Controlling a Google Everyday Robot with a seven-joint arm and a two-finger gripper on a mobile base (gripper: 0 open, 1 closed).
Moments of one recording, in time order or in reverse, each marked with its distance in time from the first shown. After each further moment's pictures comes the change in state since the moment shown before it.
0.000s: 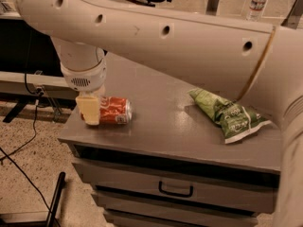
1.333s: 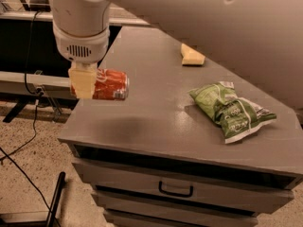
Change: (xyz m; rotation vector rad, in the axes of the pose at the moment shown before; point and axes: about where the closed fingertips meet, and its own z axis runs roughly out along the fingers) arm -0.004 0.000 -0.092 0.123 -0.169 -0.041
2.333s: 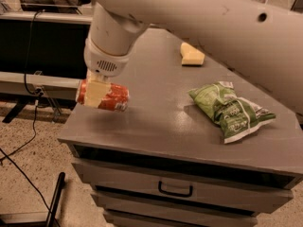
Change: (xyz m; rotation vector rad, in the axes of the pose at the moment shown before) arm 0.012 -0.006 0.043 -0.071 -0.233 -0.006
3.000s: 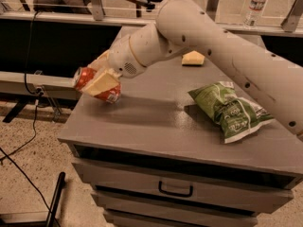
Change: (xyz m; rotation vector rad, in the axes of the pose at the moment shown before) arm 0.005 -0.050 0.029 -0.025 -0.533 0.079
